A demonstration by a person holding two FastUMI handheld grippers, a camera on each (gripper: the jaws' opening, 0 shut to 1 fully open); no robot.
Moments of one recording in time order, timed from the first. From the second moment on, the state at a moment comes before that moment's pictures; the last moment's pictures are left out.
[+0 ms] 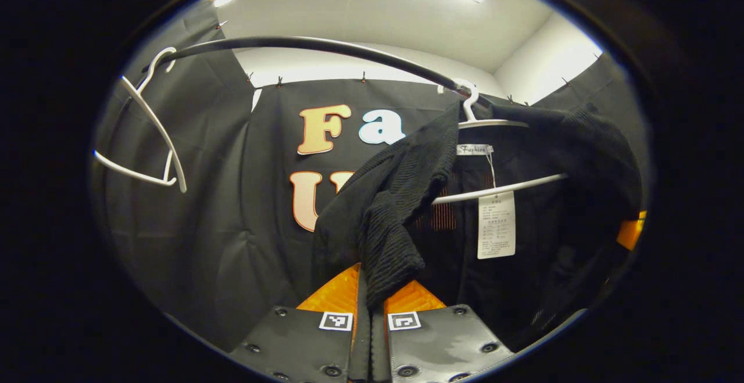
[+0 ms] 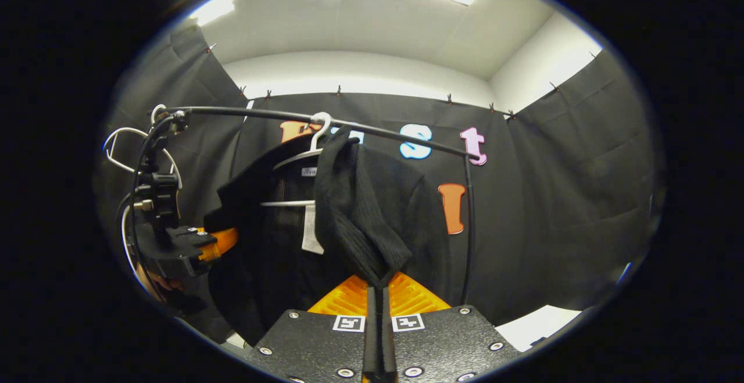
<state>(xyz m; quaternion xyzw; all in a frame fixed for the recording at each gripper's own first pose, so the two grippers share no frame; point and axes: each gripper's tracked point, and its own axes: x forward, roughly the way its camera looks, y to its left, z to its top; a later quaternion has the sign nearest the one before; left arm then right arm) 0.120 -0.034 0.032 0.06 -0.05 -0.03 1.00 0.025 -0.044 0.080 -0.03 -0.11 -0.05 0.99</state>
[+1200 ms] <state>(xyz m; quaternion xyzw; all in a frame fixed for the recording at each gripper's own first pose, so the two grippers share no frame) 0.170 0.021 0.154 0.08 -0.15 0.05 0.98 0.179 -0.193 0.216 -0.07 -0.09 -0.07 0.99</state>
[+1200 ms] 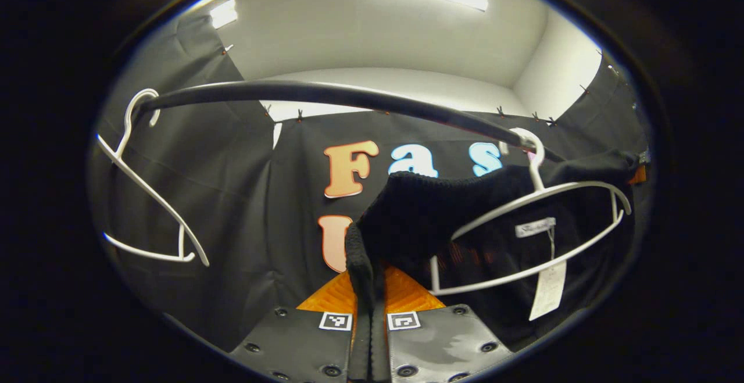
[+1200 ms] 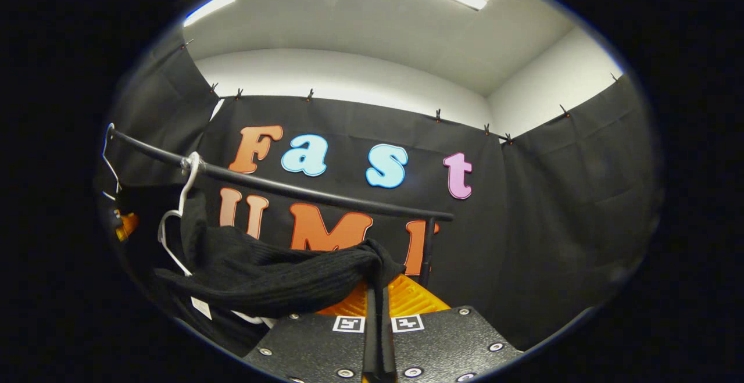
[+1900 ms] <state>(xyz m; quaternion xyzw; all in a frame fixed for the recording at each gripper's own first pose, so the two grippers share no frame) 0.236 0.090 0.104 0.06 -0.11 0.12 0.99 0.178 -0.161 0.098 0.01 -0.02 0.01 1.00</state>
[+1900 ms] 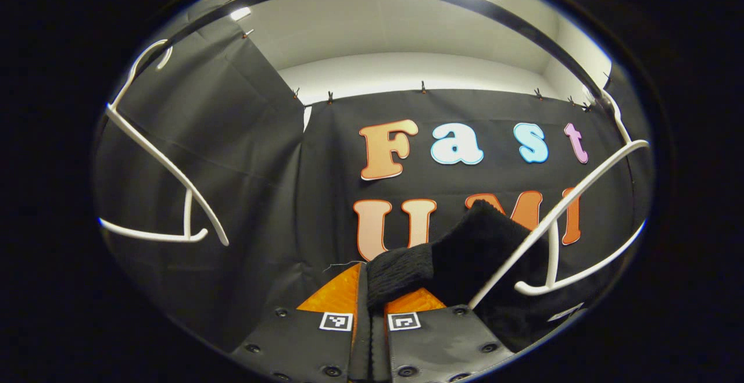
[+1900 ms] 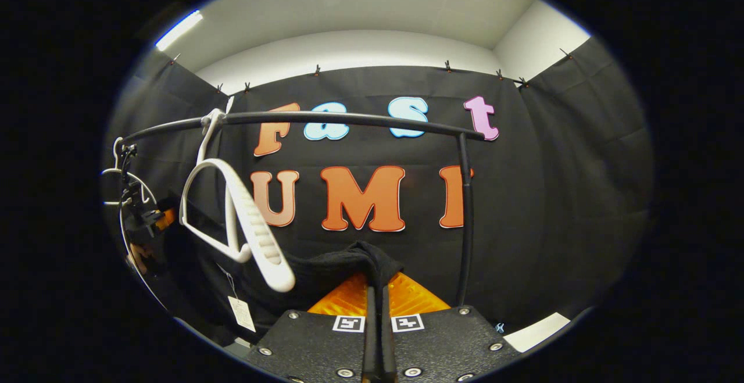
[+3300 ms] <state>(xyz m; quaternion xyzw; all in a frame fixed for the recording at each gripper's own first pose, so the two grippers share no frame) 0.120 0.088 -0.042 0.07 0.06 0.07 0.99 0.124 0.027 -0.065 0.06 0.08 0.12 0.99</state>
